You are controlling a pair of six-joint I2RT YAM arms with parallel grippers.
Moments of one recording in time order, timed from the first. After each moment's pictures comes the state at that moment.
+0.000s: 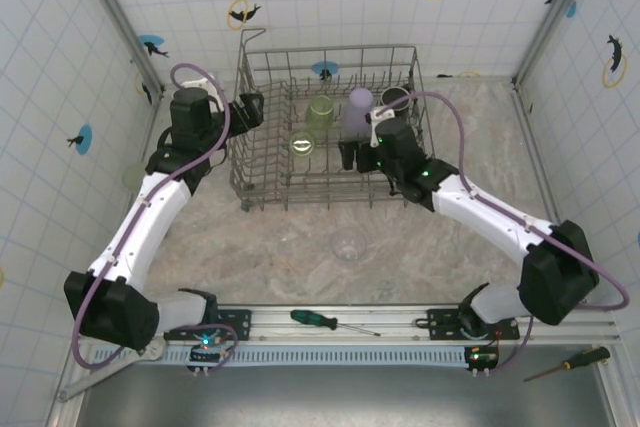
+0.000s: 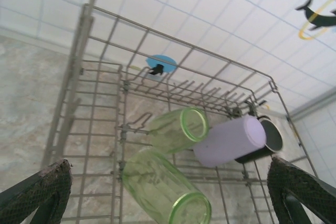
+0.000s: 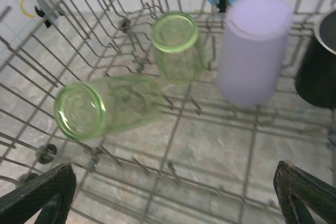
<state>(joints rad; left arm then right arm) -0.26 1.25 1.17 -0.31 0.09 -0.52 0.68 1.38 1.01 -0.16 0.13 0.35</state>
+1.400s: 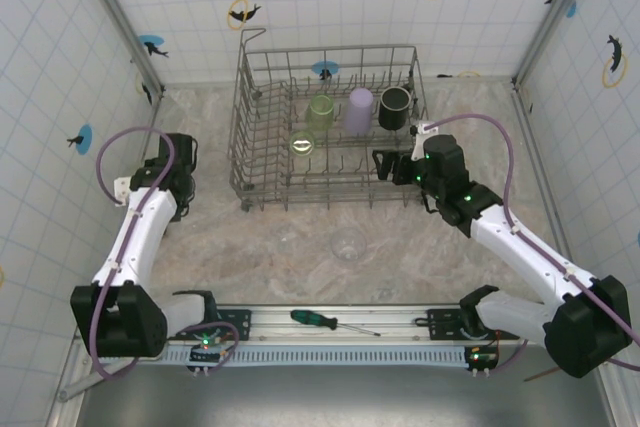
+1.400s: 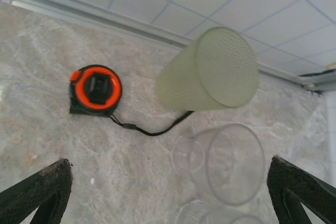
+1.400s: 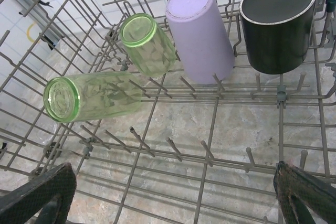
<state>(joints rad) -0.01 1.19 0.97 -0.91 -0.63 -1.65 0.54 1.11 0.80 -0.16 0.00 0.41</state>
